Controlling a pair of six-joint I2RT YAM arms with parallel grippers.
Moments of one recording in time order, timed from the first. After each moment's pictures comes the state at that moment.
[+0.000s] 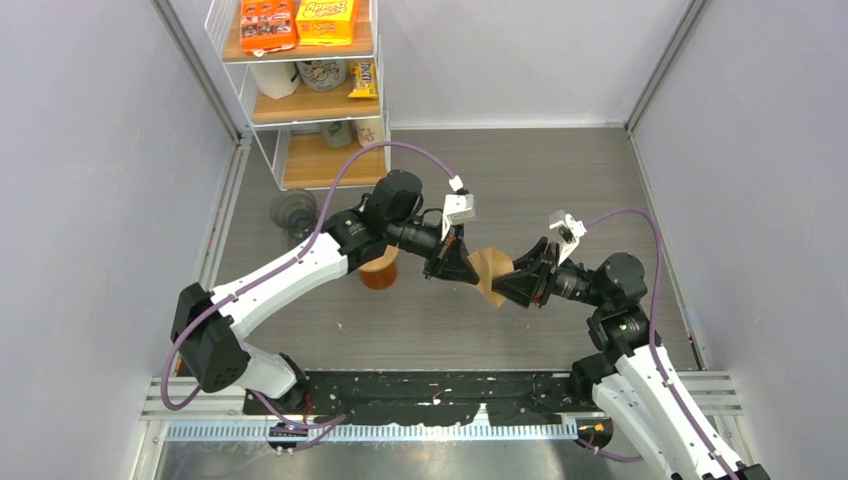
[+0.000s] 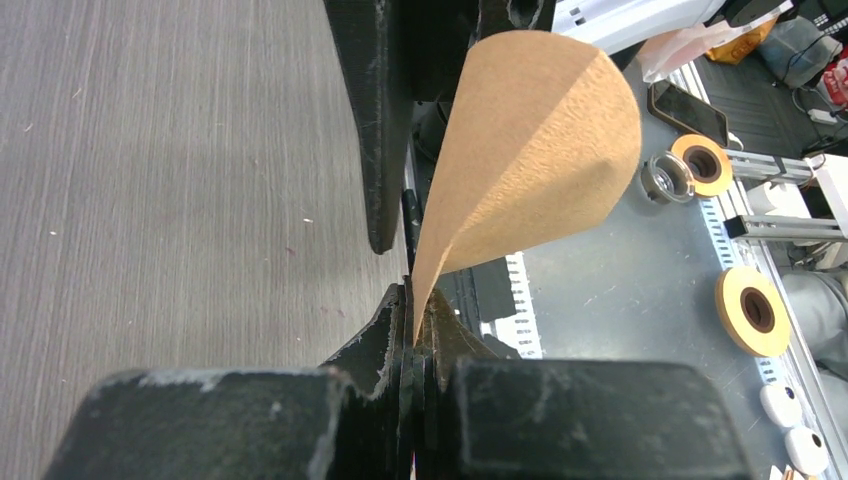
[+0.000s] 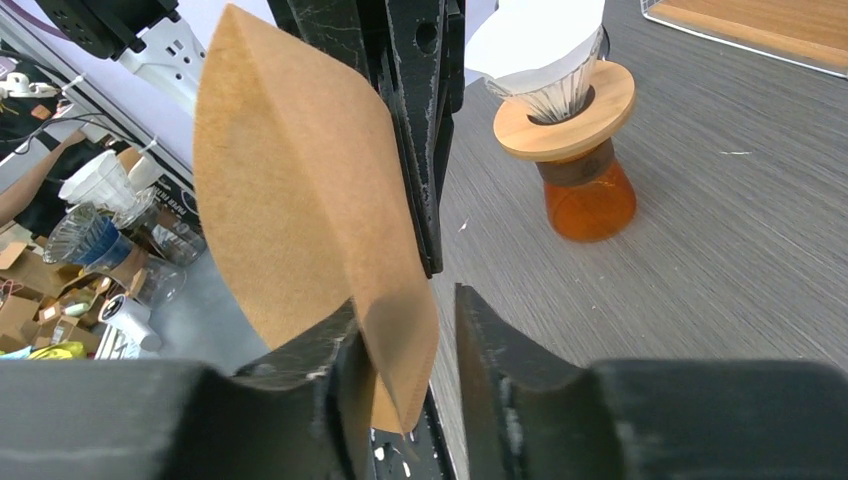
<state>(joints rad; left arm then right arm) -0.83 1.44 1.26 -0.29 0.93 0.02 0.30 0.55 0.44 0.22 -0.96 0.55</state>
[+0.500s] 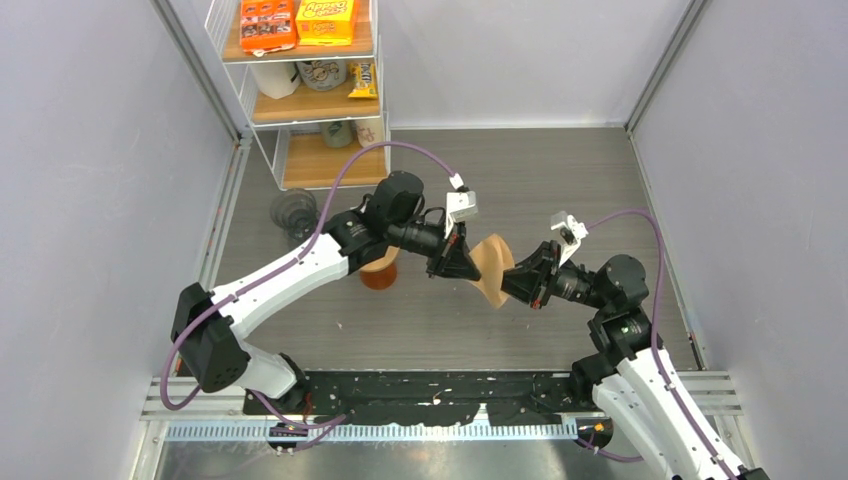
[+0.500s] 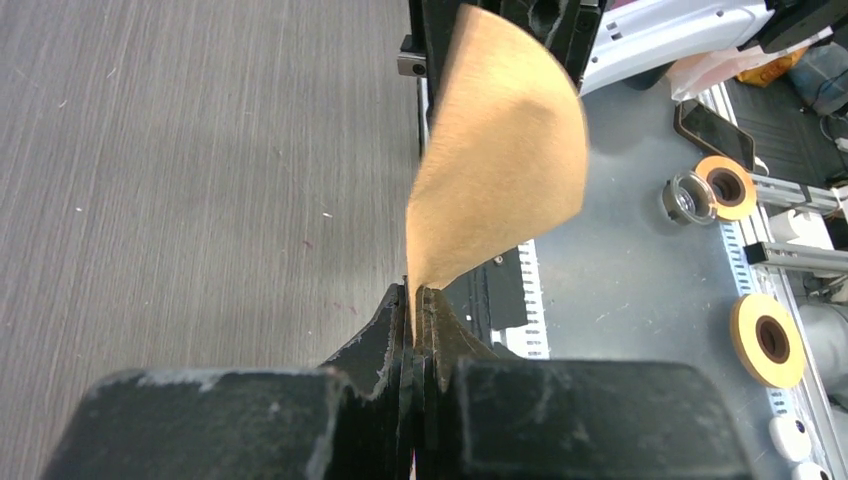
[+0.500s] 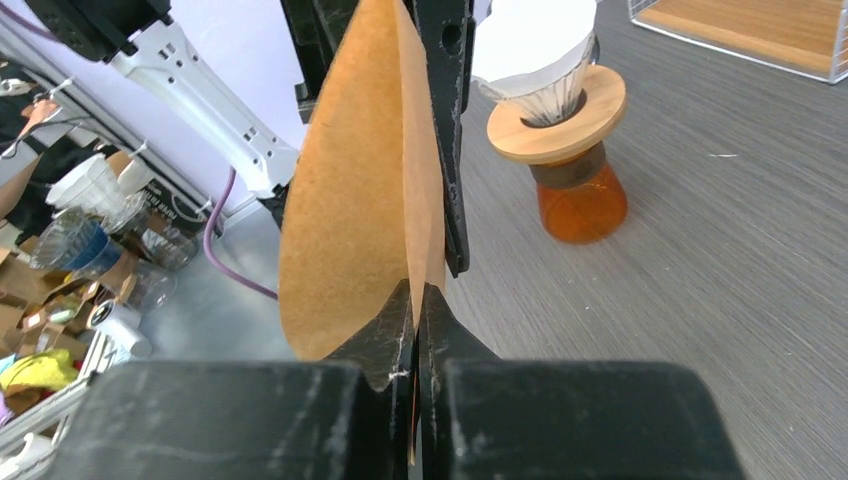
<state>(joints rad) -0.83 1.44 1.26 -0.28 0.86 -0.01 0.31 0.53 0.44 0.20 -0.94 0.54</state>
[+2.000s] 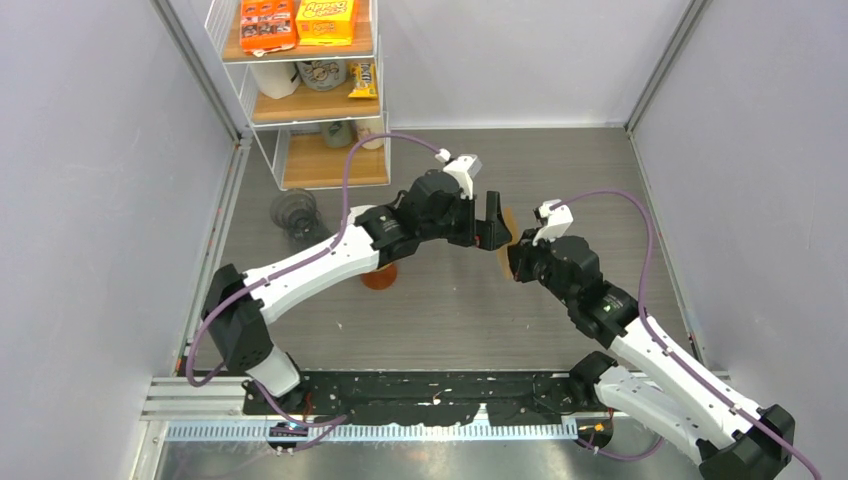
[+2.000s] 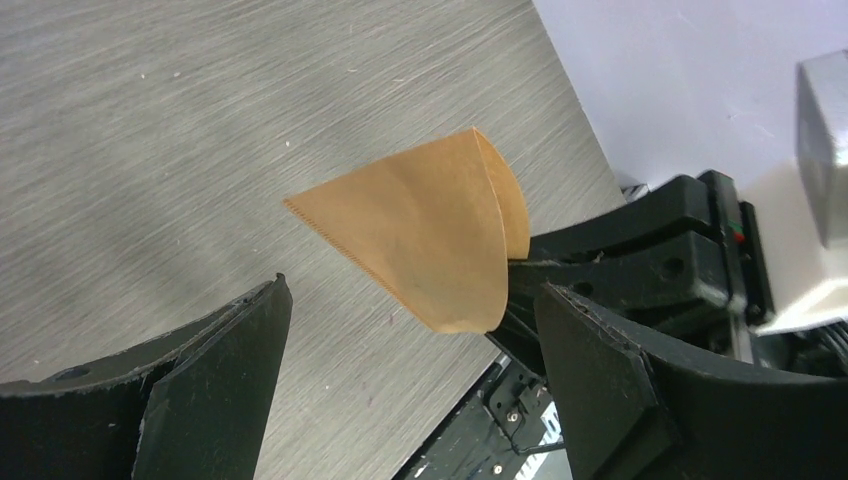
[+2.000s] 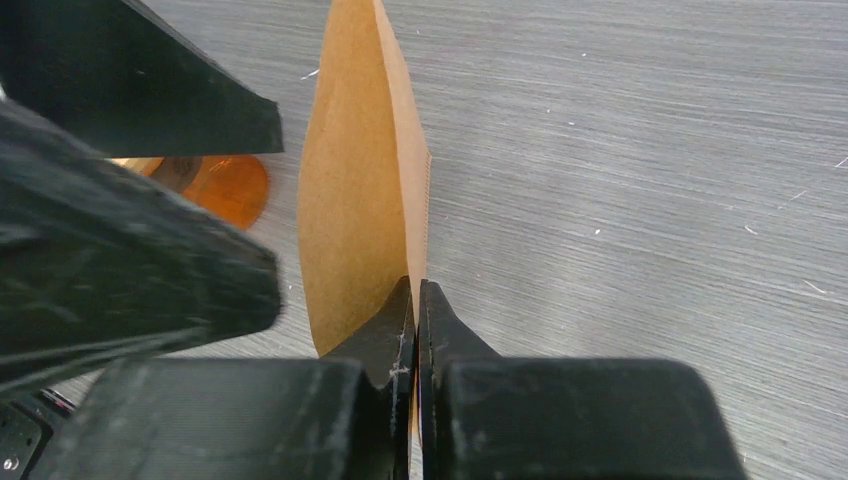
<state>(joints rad) -0.93 1.59 1.41 -0.28 0.08 -0.61 0.60 0.73 0.60 -0.22 0.12 0.34</state>
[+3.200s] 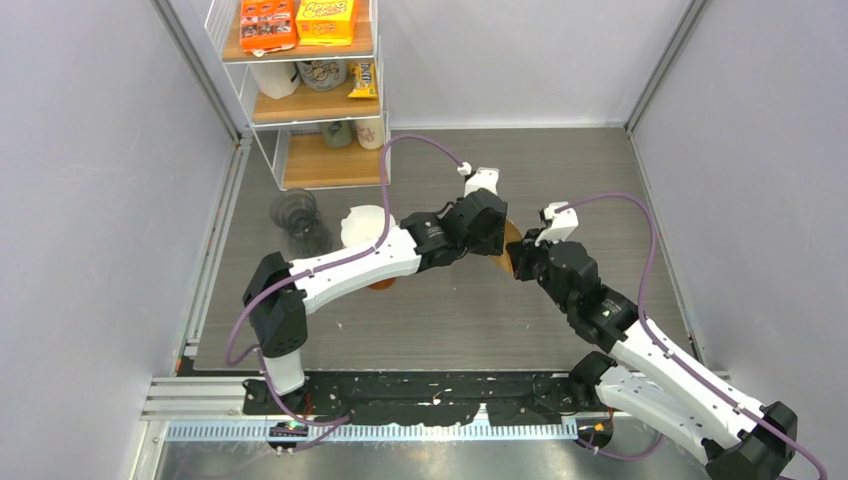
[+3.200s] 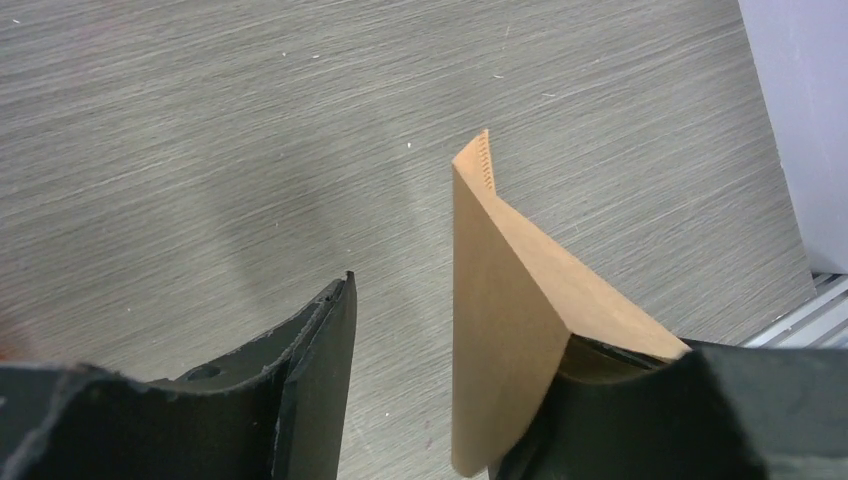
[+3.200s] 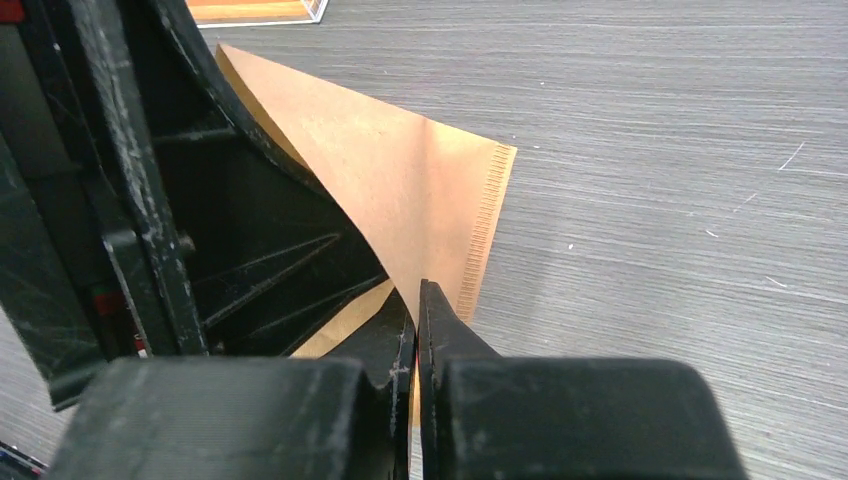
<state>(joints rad) -1.06 1.80 1.59 -0.46 -0.34 -0.65 0.67 0.72 0.58 -0.17 0.29 0.38</state>
